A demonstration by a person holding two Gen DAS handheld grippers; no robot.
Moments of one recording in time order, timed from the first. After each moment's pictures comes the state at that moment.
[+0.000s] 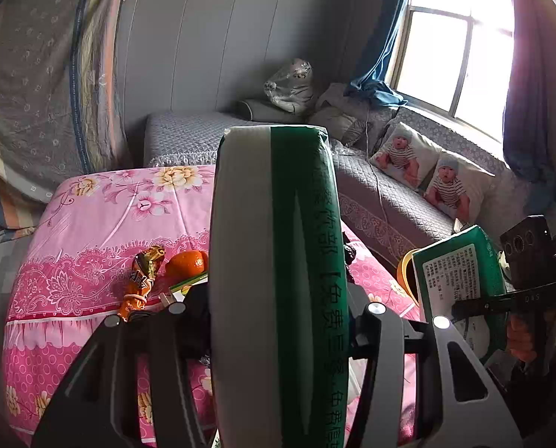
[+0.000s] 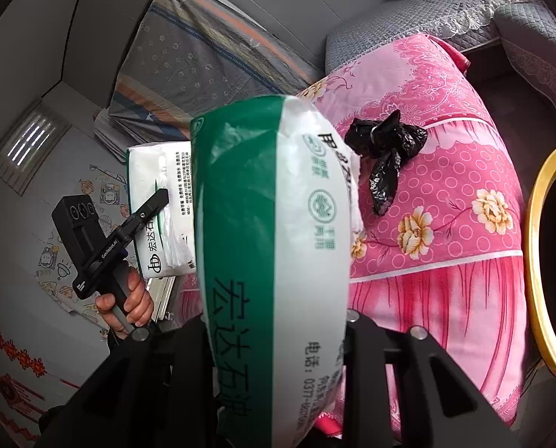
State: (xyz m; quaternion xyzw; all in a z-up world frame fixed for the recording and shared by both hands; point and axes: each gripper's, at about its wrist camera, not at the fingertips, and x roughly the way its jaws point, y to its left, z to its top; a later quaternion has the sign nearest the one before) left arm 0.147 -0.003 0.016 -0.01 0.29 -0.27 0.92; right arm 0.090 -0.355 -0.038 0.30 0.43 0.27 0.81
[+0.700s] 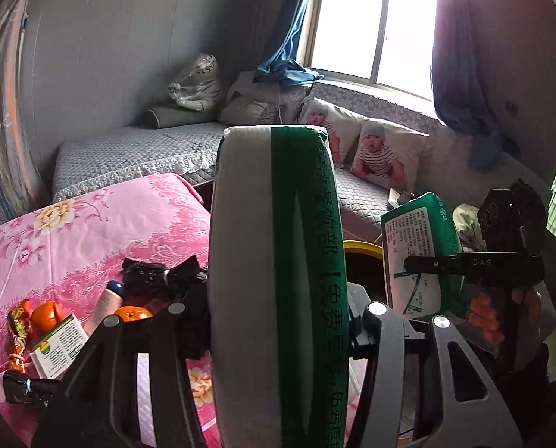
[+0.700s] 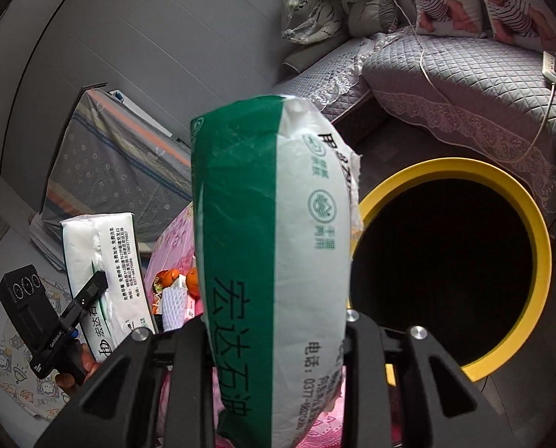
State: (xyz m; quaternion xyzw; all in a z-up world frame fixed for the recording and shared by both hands) left arm 0.132 -0.198 0.001 0.05 0.27 -0.42 0.87; right arm 0.032 -0.527 -0.058 0.36 0.32 0.02 0.88
